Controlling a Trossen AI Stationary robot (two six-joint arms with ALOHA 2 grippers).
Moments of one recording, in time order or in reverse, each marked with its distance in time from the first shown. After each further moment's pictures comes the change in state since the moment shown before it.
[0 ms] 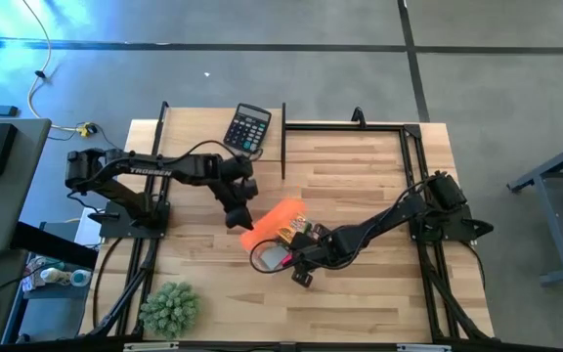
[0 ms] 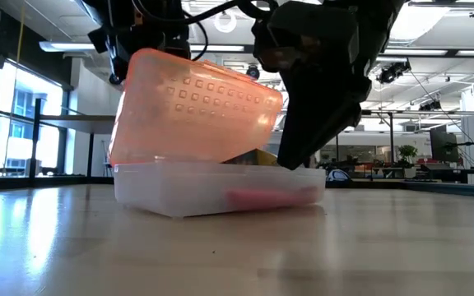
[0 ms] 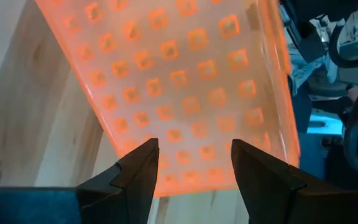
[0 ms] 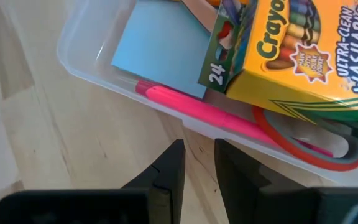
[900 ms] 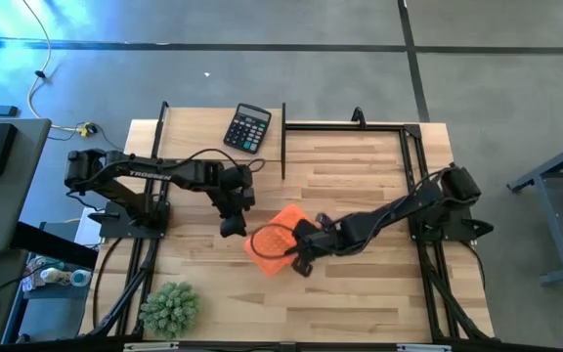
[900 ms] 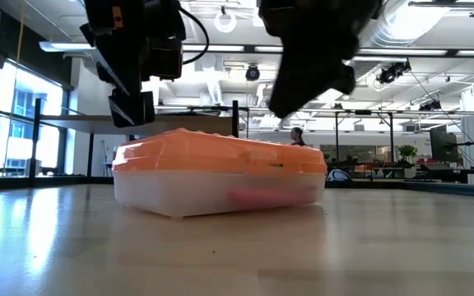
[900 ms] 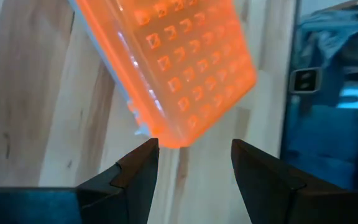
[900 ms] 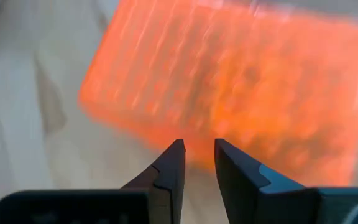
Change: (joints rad) left arm -0.061 0.000 0.000 -0.097 -0.075 0.078; right arm -0.029 -0.123 0.001 -0.028 0.029 0.003
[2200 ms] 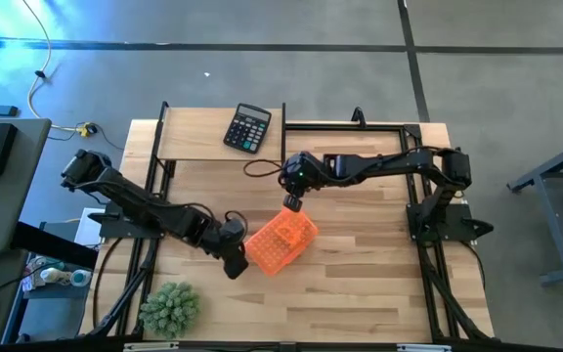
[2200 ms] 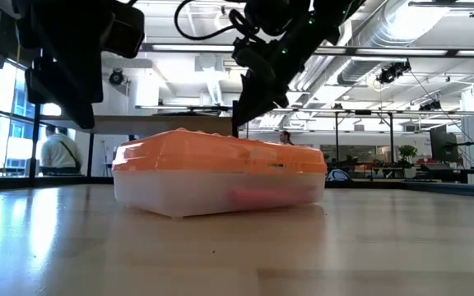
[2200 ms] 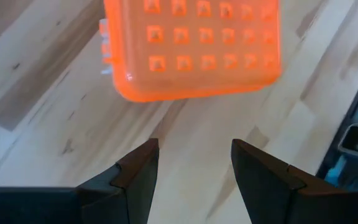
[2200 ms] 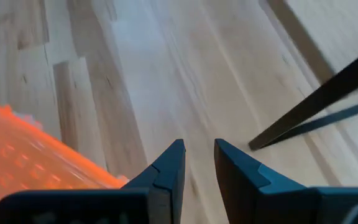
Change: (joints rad) left arm -0.548 0.001 -0.002 0.048 -0.659 -0.803; right arm -0.480 -0.013 0.002 0.187 -0.170 -0.641
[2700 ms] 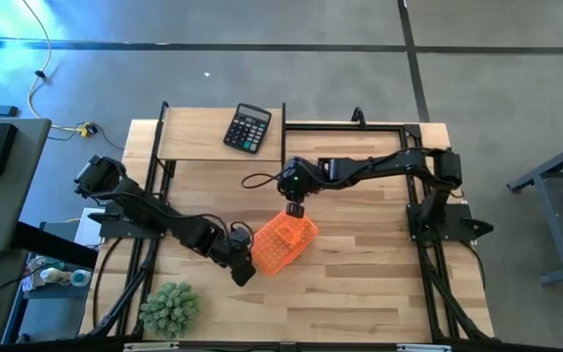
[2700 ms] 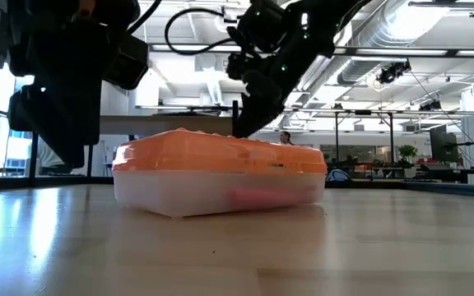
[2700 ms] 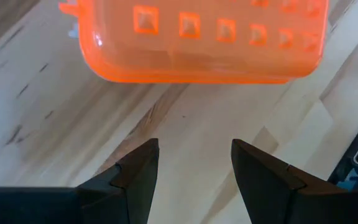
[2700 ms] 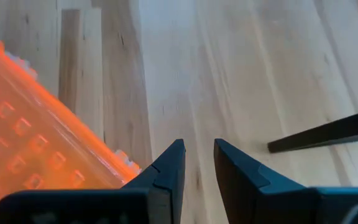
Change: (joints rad) left arm -0.027 0.142 -0.006 0.120 0.040 -0.129; right arm -0.001 0.066 -0.002 0.010 -0.066 -0.192
